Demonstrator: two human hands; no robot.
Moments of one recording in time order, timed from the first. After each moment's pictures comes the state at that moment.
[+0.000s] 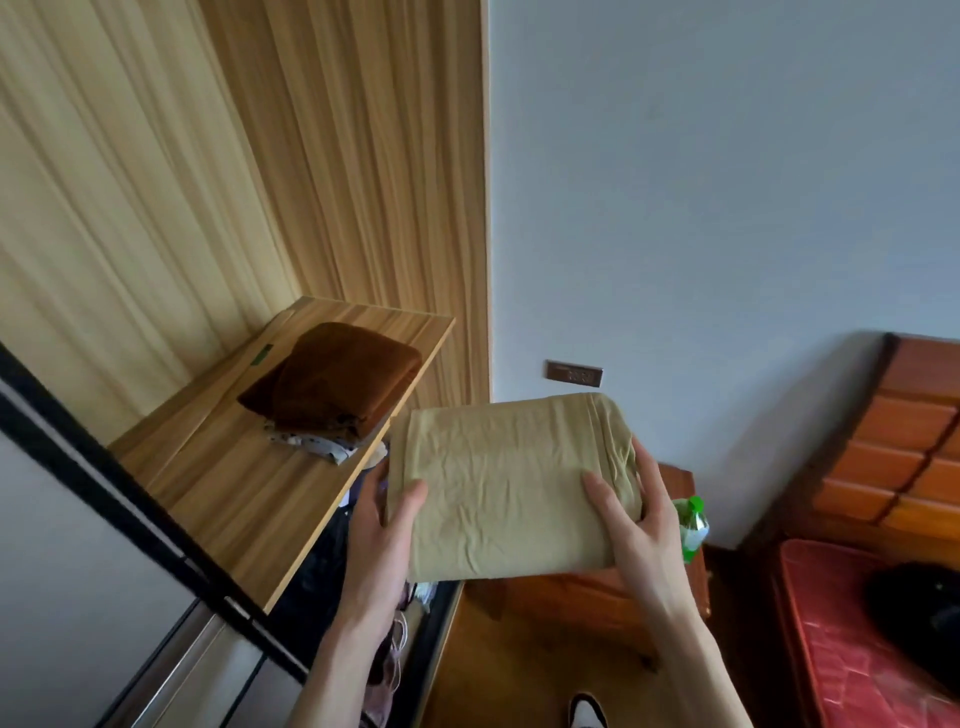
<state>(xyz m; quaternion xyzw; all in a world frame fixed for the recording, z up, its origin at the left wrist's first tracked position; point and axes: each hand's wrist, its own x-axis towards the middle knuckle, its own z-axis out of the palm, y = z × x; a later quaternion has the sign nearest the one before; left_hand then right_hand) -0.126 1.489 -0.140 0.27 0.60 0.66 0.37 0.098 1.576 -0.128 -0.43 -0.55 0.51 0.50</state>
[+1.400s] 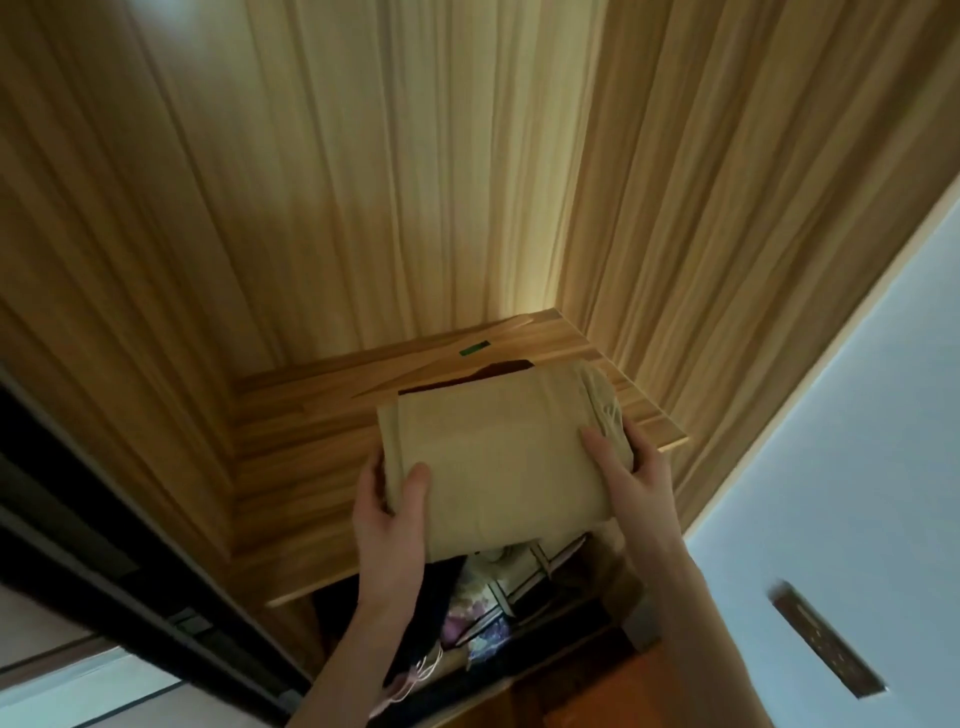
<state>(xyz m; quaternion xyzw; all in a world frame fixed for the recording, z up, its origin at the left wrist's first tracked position) -0.208 1.663 -0.121 -0.06 0.63 0.77 -0.02 -0.173 1.882 -0.103 -0.17 -0.67 0.69 0.21</state>
